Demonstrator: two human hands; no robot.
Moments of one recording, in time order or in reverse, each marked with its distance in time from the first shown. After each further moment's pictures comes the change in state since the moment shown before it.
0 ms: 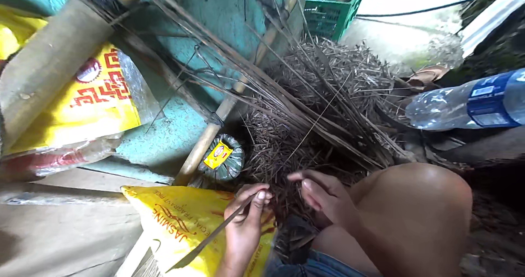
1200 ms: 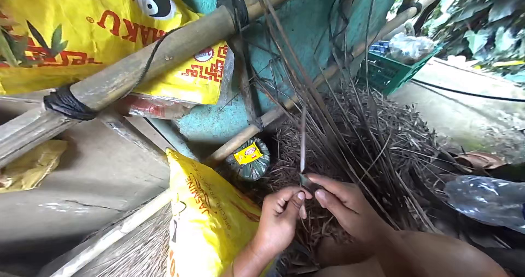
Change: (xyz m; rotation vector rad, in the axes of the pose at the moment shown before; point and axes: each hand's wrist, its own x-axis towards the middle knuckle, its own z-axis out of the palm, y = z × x) left_hand 0.004 0.025 0.008 -0.131 0.000 0.000; right_hand 0.052 -0.038 0.008 -0.455 -0.345 -0.413
